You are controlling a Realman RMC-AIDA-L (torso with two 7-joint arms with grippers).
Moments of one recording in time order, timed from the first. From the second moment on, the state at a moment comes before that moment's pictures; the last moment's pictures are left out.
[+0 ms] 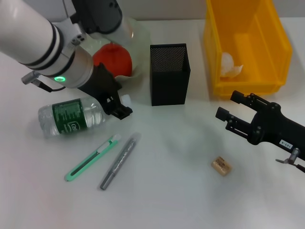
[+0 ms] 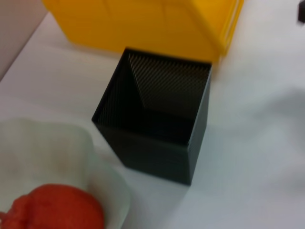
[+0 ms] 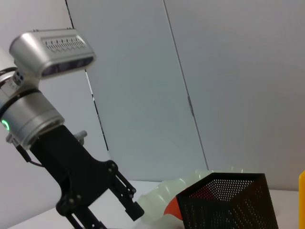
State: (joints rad) left arm -0.65 -2.08 1.53 1.37 2.58 1.43 -2.30; right arm 0.34 2.08 -0.74 -0.26 -1.55 -1.51 0.87
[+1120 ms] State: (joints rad) left arm -0.75 -2.08 1.64 1.14 2.70 1.28 -2.33; right arm 0.39 2.08 -0.74 -0.23 -1.54 -1.46 0.87
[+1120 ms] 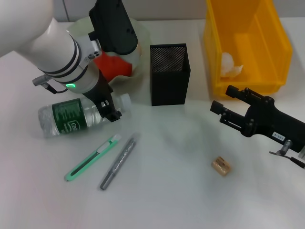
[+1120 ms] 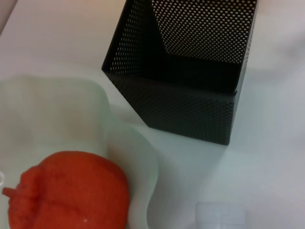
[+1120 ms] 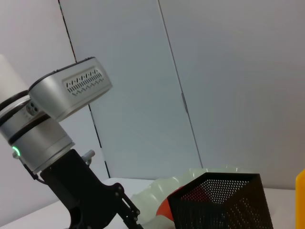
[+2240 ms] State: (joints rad) left arm -0.75 -2.08 1.69 1.09 2.69 1.22 -2.32; right arm 0.39 2.08 -0.74 -0.21 -1.55 -1.45 0.87
